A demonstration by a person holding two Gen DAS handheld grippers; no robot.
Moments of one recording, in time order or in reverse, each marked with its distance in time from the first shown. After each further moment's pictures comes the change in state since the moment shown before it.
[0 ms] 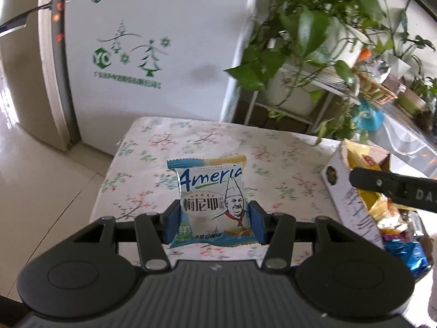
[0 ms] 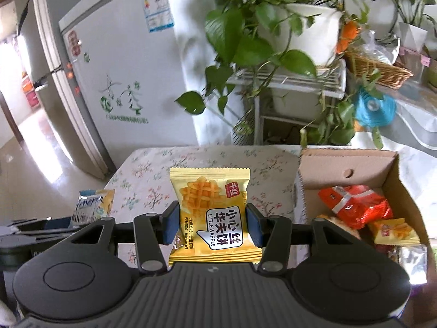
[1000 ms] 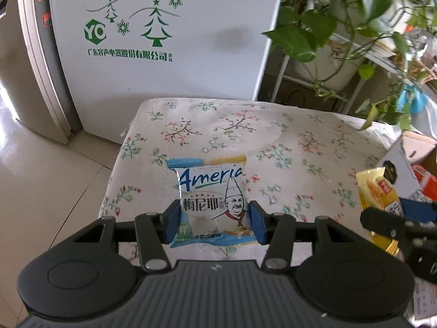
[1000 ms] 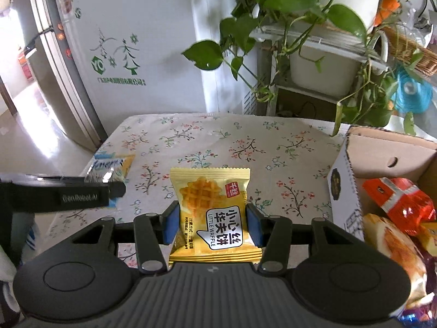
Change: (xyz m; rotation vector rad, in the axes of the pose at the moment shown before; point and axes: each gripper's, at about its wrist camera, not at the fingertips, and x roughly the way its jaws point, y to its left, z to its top) left arm 0.098 0.038 0.025 0.033 0.130 0.058; right arm 0.079 0.031 -0.008 -0.059 0.135 0.011
